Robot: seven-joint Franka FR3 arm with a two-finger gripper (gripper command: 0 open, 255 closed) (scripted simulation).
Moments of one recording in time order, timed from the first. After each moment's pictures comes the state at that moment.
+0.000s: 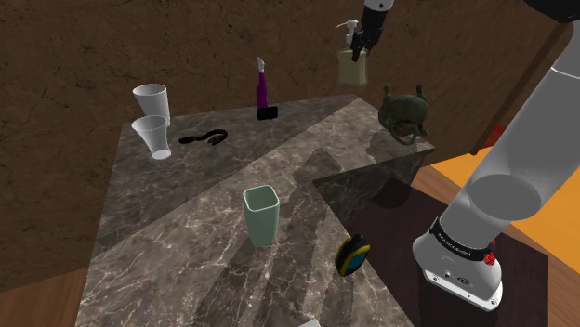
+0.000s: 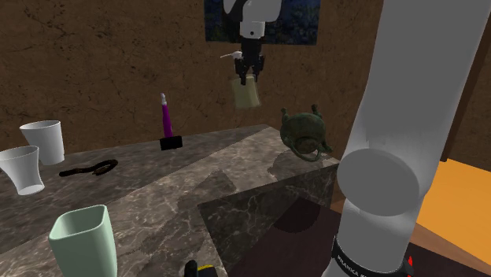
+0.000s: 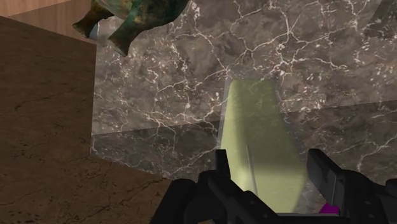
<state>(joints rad) -0.08 0.01 -0.43 -1.80 -0.03 2.01 -0.38</state>
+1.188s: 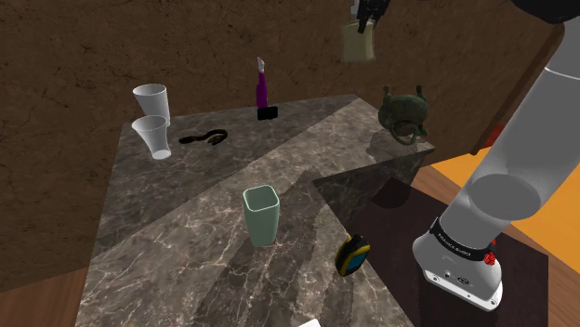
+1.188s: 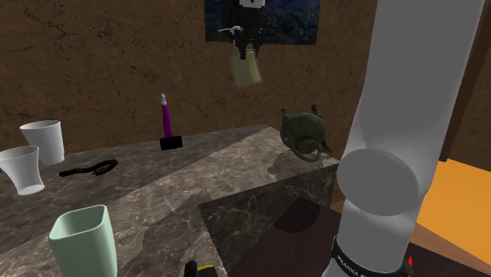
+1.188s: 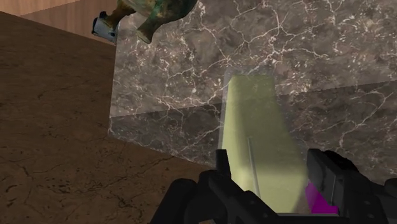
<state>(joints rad) -0.09 0.04 -0.43 -1.52 -0.01 1.76 -0.39</state>
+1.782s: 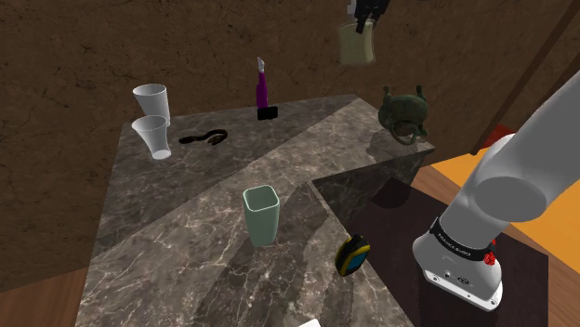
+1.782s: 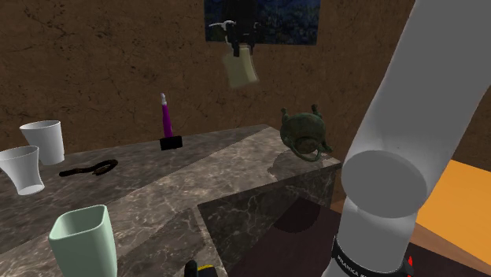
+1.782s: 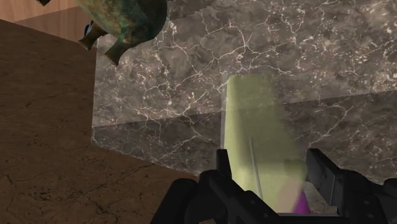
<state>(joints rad) -0.02 -0.16 -0.35 -1.71 -0.11 1.76 -0.24</state>
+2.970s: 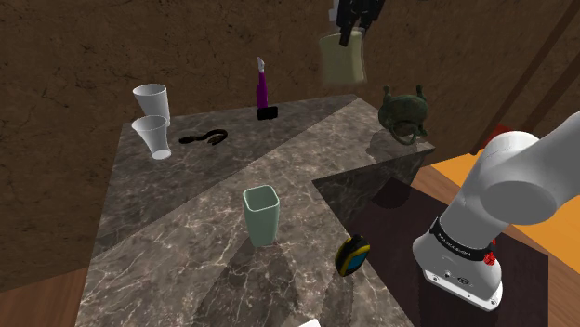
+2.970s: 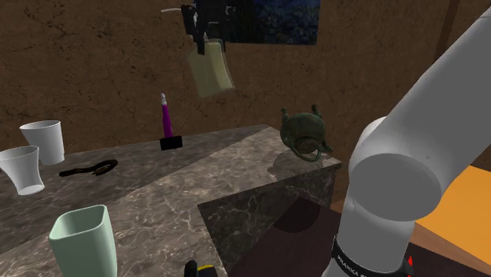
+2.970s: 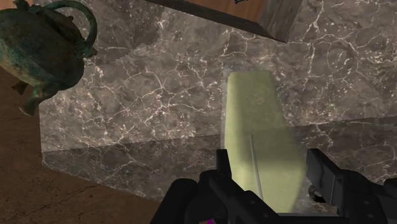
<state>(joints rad) 0.09 -0.51 -0.02 -2.03 -0.15 1.67 0.19</state>
